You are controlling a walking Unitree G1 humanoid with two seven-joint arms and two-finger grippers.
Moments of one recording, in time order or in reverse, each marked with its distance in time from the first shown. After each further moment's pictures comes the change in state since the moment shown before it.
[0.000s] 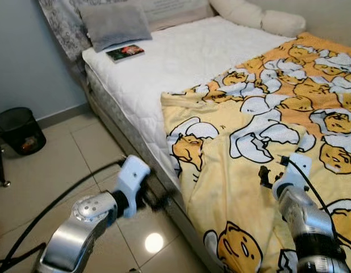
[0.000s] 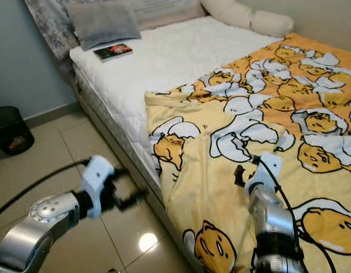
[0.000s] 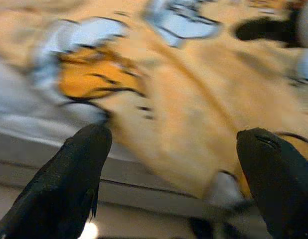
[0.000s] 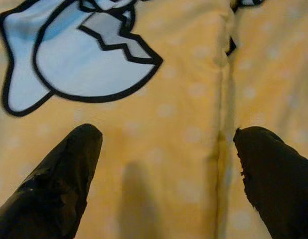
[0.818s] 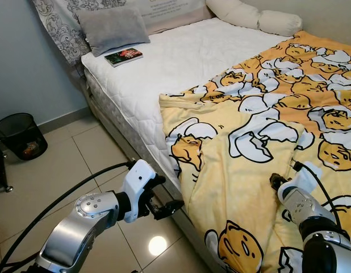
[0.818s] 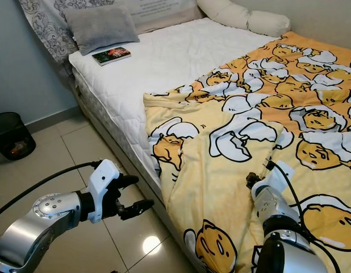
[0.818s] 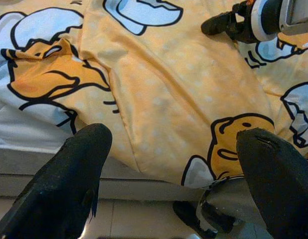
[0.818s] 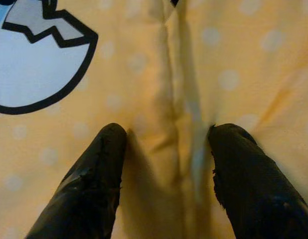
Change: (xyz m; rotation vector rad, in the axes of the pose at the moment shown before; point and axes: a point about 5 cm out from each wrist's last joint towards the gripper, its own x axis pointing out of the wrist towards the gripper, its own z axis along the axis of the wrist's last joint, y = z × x) left arm 0.000 0.001 0.001 0.020 0.036 -0.070; right arm 0.020 -0.023 -0.010 0.240 0.091 -0.037
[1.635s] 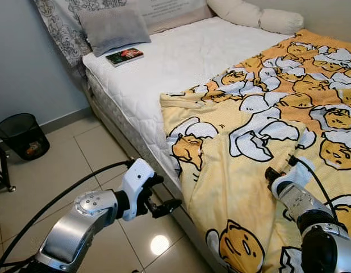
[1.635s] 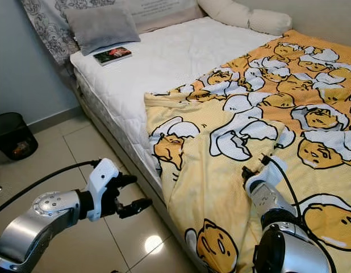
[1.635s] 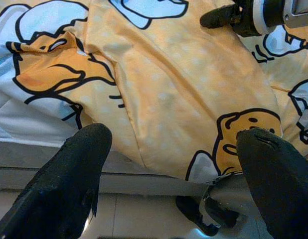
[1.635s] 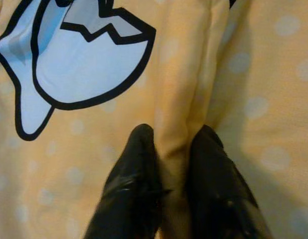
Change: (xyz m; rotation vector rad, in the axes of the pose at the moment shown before) left arm 0.001 0.005 -0.001 -0.003 0.013 0.007; right arm 0.001 0.014 0.002 0.057 0.016 0.133
